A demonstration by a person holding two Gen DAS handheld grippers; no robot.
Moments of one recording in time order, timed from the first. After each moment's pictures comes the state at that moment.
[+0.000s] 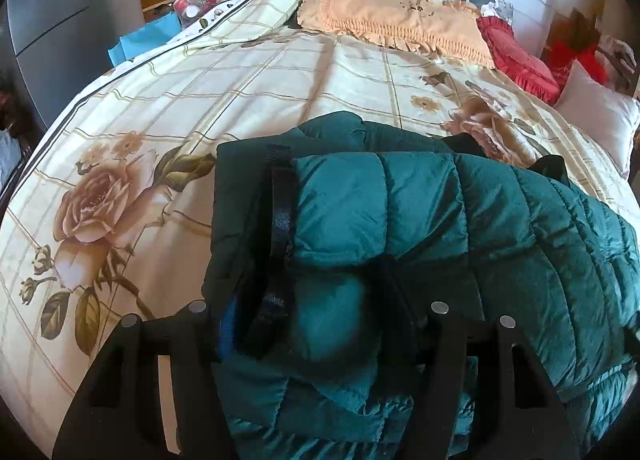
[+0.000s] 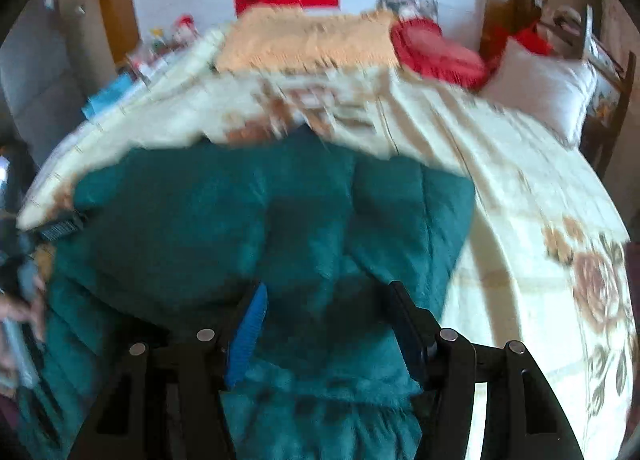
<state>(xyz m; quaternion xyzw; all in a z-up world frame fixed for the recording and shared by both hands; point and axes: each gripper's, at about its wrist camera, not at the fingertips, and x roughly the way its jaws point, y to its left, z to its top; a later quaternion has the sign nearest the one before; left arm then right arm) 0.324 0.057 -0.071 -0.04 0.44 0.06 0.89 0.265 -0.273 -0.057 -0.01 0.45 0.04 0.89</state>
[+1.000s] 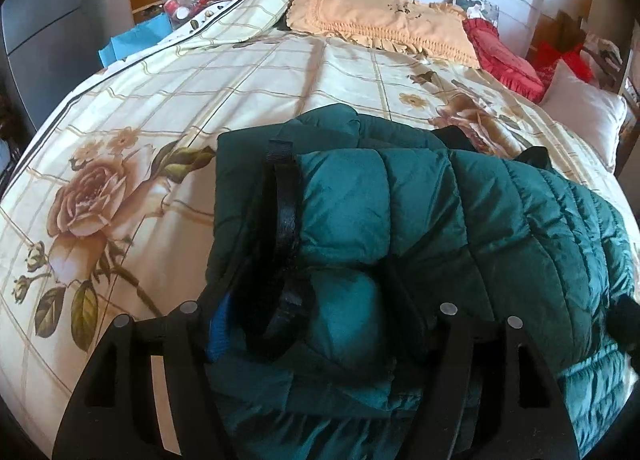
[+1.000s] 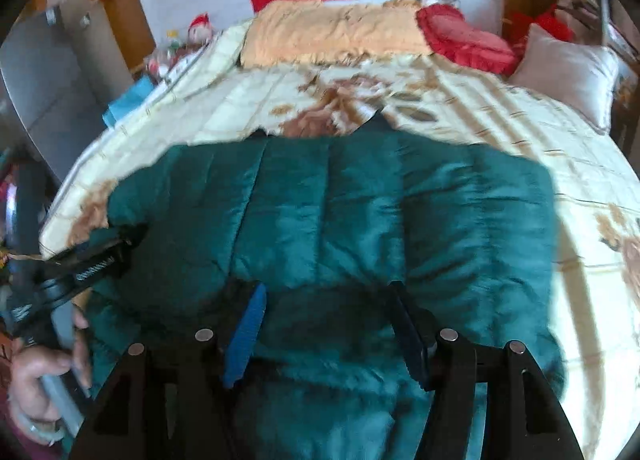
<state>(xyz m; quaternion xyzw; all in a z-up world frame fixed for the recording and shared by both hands) 0.305 0.065 -0.072 -0.05 0.44 0.03 0.90 0.260 -0.207 -0.038 0.04 0.44 0.09 0.89</state>
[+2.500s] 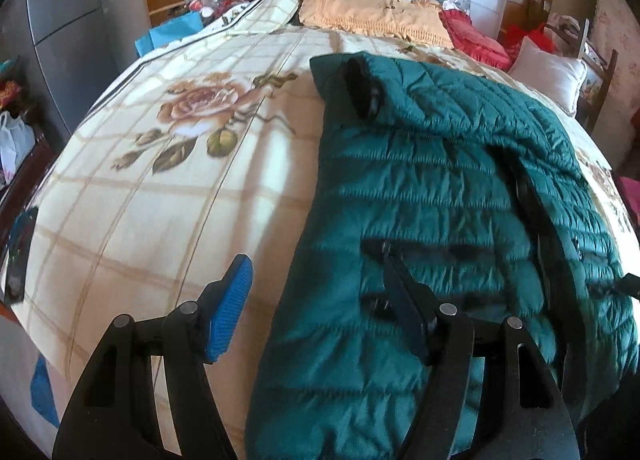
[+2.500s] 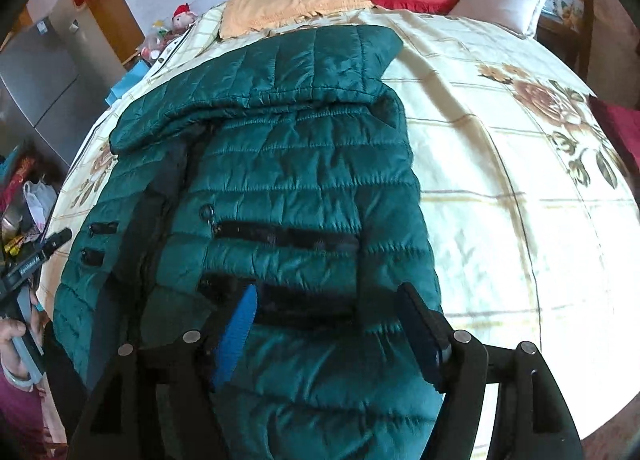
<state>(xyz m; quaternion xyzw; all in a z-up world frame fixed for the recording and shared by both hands) 0.065 0.118 -0.055 -0.03 0.44 0.02 0.90 0.046 -0.310 -0.056 0.08 0.50 0.07 0.86</state>
